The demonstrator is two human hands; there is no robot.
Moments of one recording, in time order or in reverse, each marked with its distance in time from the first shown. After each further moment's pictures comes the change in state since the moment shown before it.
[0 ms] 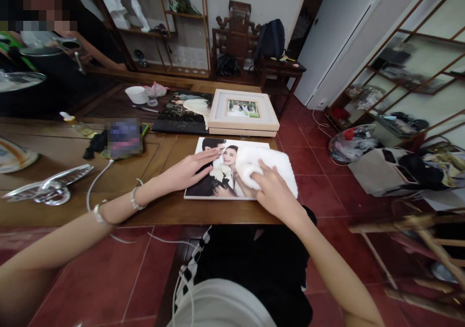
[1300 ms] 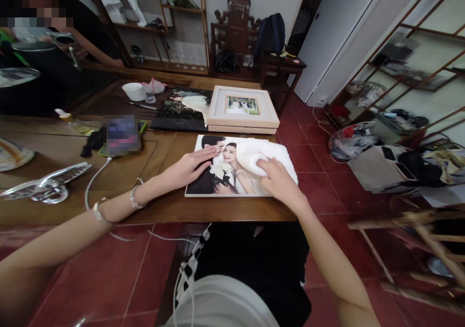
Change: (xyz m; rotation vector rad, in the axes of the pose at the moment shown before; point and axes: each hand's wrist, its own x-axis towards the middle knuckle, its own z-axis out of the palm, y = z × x) left_hand 0.004 0.005 0.000 -0.110 0.116 -0.006; right_hand 0.016 0.020 -0.005 0.133 0.115 0.011
